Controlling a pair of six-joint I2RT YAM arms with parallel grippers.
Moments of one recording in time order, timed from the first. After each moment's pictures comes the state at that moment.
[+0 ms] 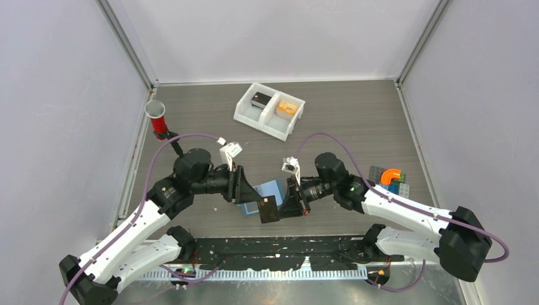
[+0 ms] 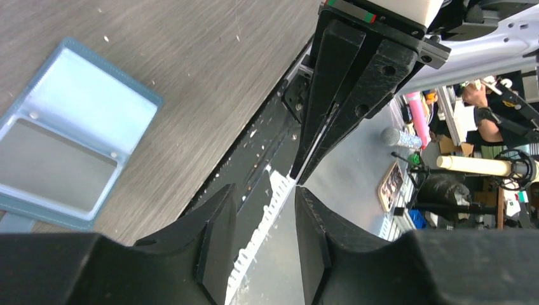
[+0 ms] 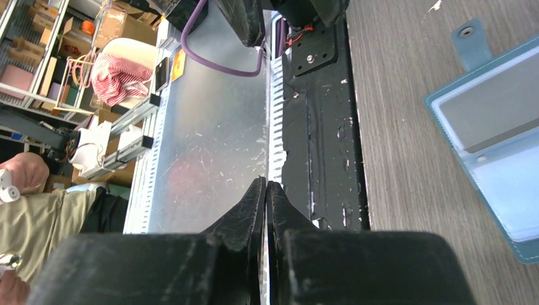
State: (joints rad) left arm -0.68 0.76 0.74 -0.43 0.58 -0.59; right arm 0.83 1.06 0.59 0.07 -0.93 0.38
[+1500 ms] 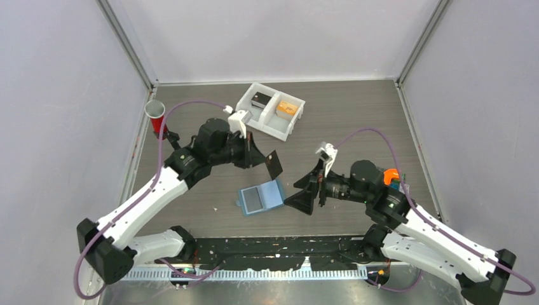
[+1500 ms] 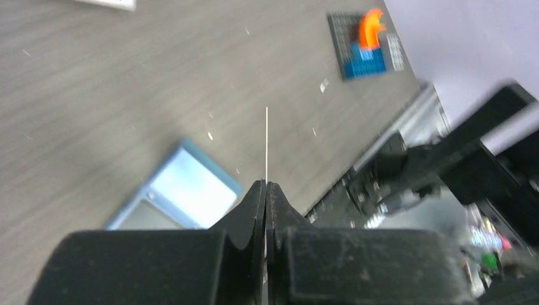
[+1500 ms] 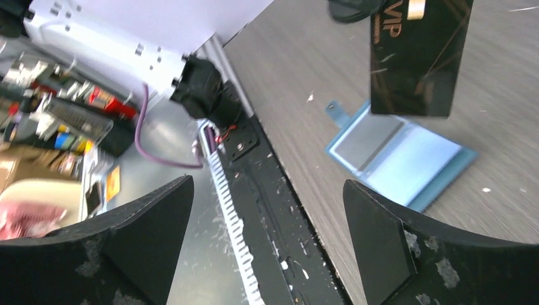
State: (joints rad) left arm -0.68 1.08 1.03 -0.46 0.31 -0.49; right arm 0.86 0.71 0.65 -0.14 -0.46 0.47
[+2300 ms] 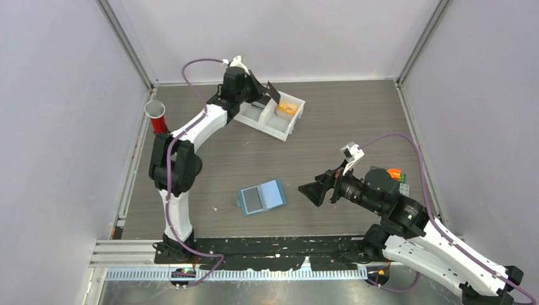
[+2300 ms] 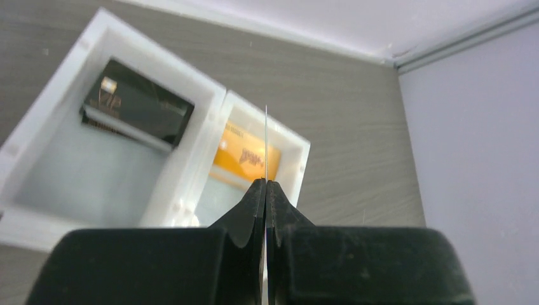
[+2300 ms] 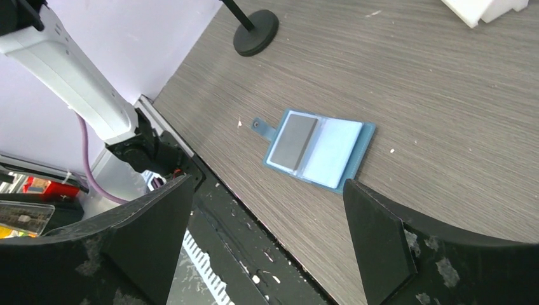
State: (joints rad) left arm -0.41 1.94 1.59 0.00 0.07 -0.67; right arm 0.86 0.50 0.64 -0.35 -0.05 0.56
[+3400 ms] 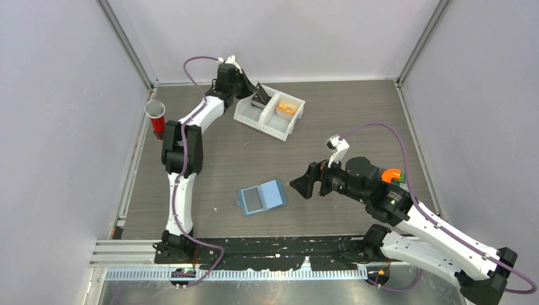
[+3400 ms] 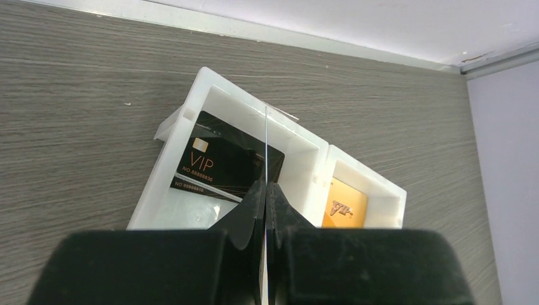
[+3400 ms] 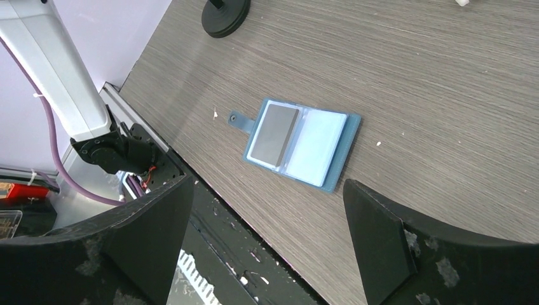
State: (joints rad) left arm -0.27 2.26 1.87 -0.03 0.19 -0.57; right arm 0.86 0.71 0.72 -0.35 -0.03 0.54
